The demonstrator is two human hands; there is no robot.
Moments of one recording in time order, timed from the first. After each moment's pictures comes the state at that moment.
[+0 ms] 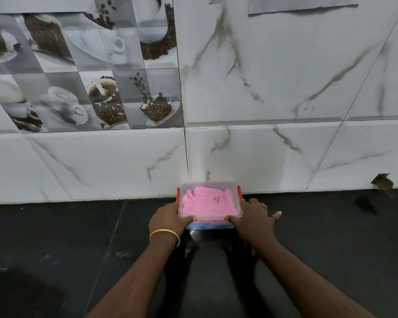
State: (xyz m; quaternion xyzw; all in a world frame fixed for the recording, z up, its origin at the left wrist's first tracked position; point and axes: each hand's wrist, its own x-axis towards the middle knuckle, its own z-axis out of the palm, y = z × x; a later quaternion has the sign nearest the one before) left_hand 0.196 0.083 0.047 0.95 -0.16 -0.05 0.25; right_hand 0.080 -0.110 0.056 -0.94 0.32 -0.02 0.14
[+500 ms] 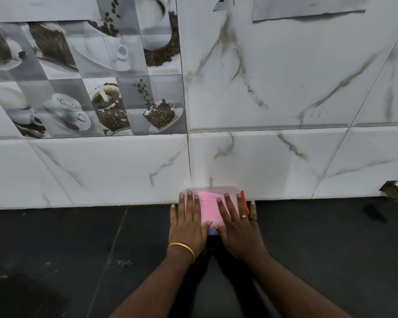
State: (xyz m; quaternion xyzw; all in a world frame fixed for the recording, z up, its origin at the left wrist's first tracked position) left_hand 0.183 0.048 0.012 0.94 -0.31 0.10 0.06; right_hand 0.097 -0.099 0.008 -0.98 0.11 -0.14 -0.03
